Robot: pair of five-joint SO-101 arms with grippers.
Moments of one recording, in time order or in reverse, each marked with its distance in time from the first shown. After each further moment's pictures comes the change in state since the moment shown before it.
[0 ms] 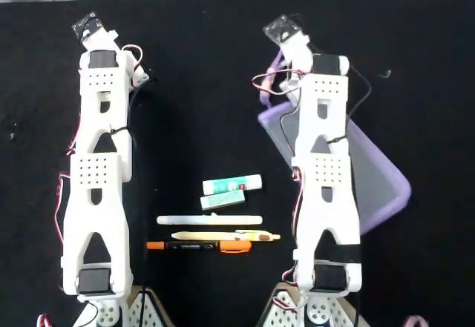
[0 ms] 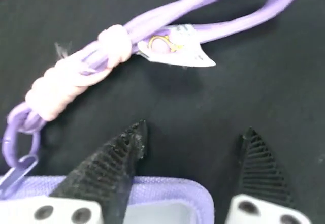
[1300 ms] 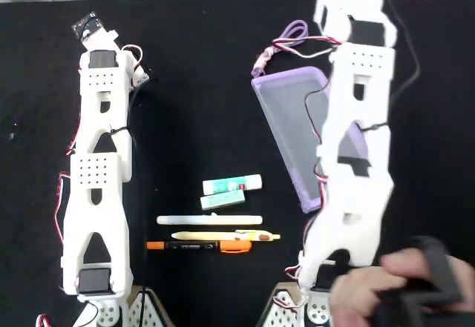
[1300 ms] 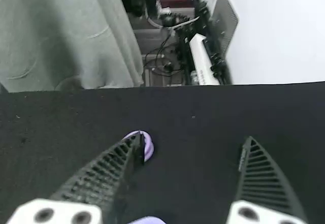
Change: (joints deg) left arm 0.0 0.0 0.0 0.0 0.0; right arm 2.9 -44.0 42.4 -38.7 -38.4
